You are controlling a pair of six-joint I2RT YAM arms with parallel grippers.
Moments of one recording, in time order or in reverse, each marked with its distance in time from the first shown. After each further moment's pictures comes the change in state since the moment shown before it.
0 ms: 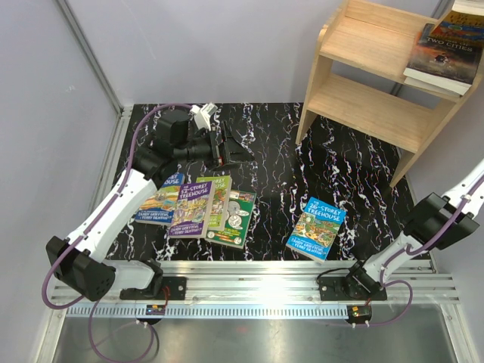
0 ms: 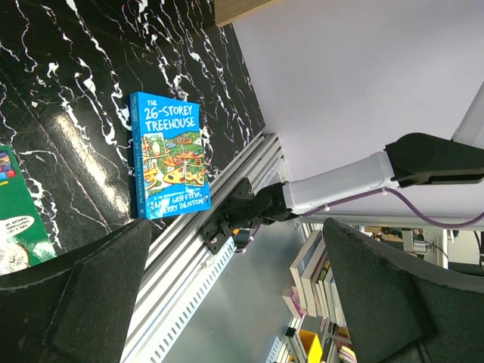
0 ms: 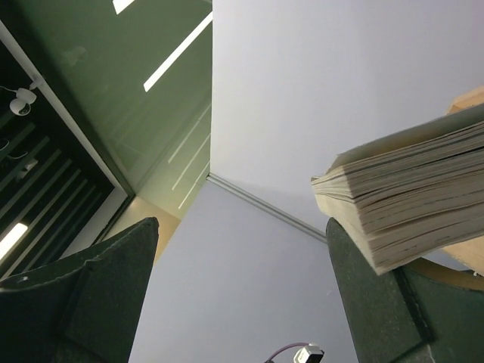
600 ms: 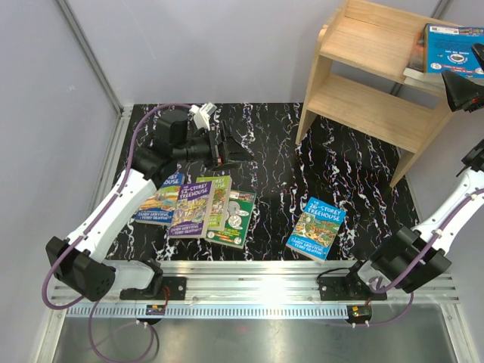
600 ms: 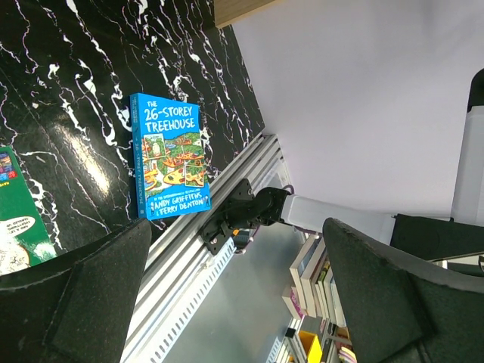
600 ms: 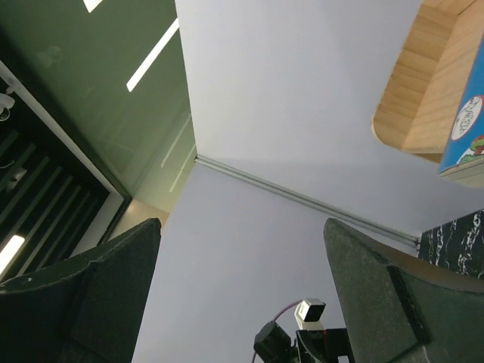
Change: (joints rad) left arm 0.006 -0.002 -0.002 0.003 0.006 0.000; right arm -0.019 -0.494 -0.770 0.156 -0.053 -0.014
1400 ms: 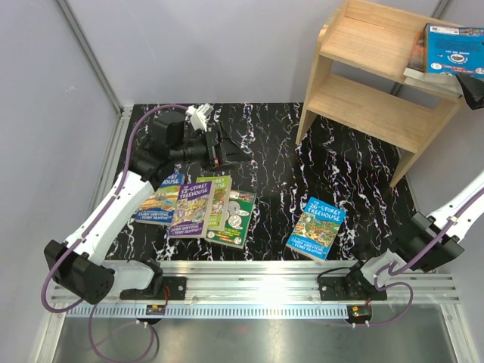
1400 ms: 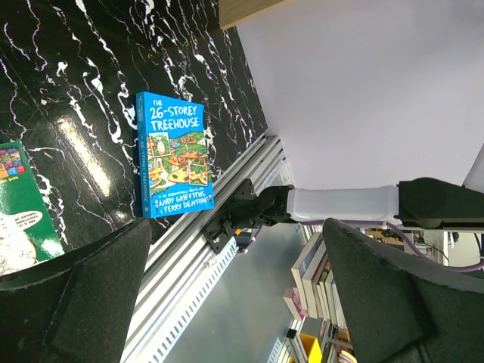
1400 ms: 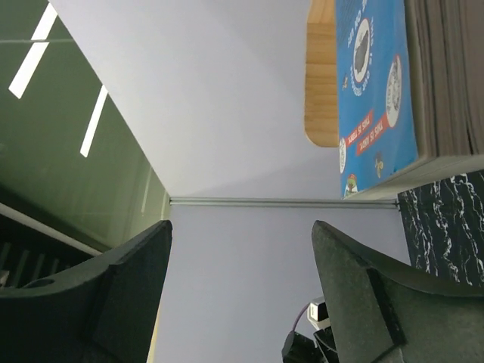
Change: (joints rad) left arm 0.019 -0.022 -0.022 -0.008 0.007 0.008; right arm -0.051 0.212 0.434 -0.791 -0.137 -0.290
